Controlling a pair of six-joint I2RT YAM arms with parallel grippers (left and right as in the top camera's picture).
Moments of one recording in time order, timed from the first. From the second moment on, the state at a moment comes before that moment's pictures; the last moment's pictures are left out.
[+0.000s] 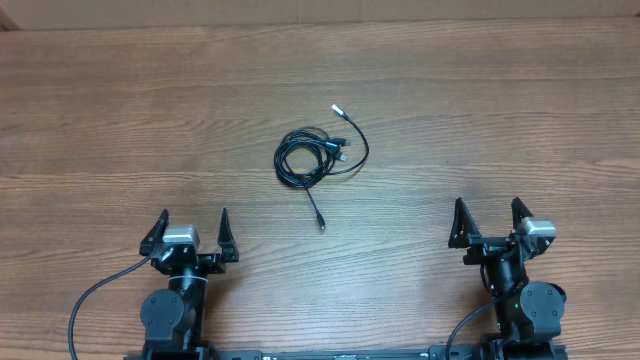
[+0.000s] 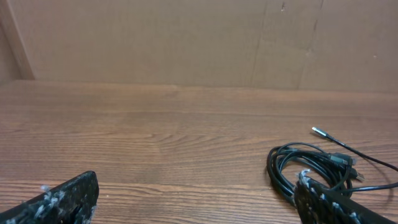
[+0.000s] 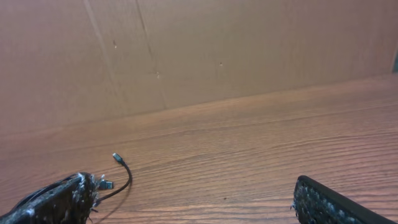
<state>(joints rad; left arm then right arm) -0.03 0.01 0.01 -0.08 -0.03 -0.05 0.05 0.01 0.02 -0.04 -0.02 0.20</state>
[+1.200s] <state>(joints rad) -0.03 0.09 0.26 -0.44 -0.03 -0.10 0.05 0.07 0.17 -0.24 -0.03 0.28</state>
